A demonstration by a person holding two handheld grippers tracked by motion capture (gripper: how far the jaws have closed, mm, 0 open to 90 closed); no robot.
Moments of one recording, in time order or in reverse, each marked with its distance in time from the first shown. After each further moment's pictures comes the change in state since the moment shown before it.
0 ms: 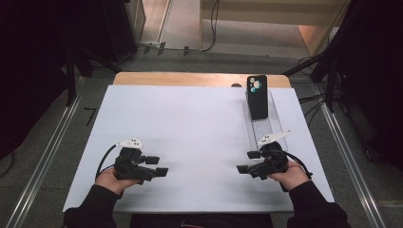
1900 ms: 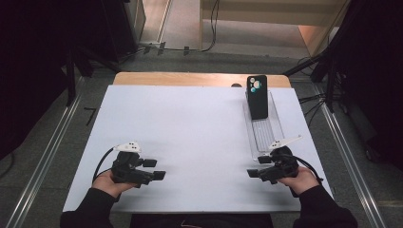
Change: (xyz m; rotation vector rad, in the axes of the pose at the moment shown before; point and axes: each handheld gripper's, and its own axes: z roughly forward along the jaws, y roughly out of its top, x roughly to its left) left arm 0.000 -0.010 -0.004 0.010 0.009 0.014; right arm -0.016 -0.026 -0.011 0.035 -0.037 0.070
